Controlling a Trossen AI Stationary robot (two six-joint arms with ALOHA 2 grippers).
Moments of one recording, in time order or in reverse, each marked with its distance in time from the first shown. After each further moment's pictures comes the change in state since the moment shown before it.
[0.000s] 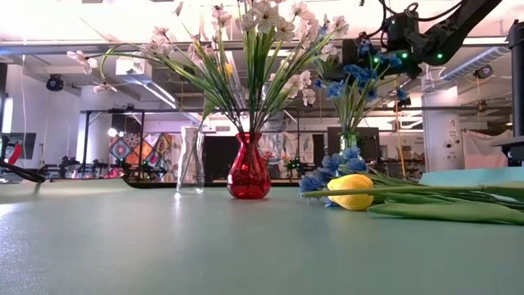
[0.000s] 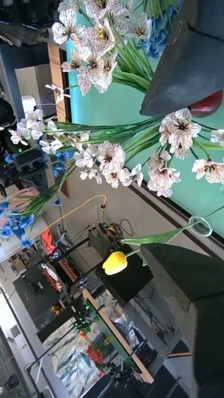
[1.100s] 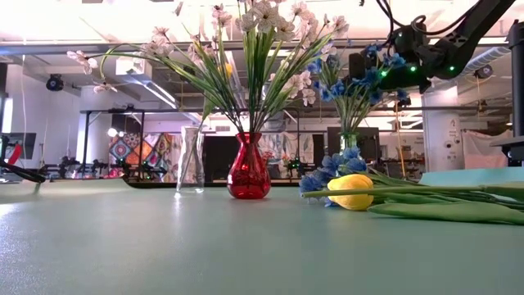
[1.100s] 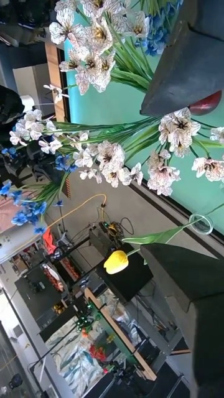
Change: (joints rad) left arm 0.000 0.000 0.000 -0.001 0.000 0.017; right arm 0.000 0.000 -0.148 0.124 -0.007 -0.007
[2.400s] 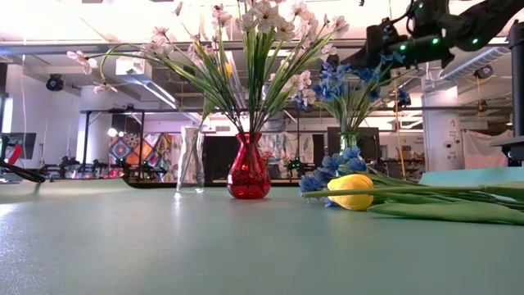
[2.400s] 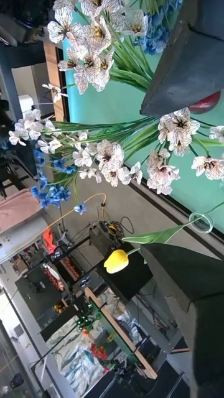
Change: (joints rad) left arm 0.000 0.000 0.000 -0.006 0.000 0.001; right arm 0.000 -0.287 -0.001 -0.289 -0.002 -0.019
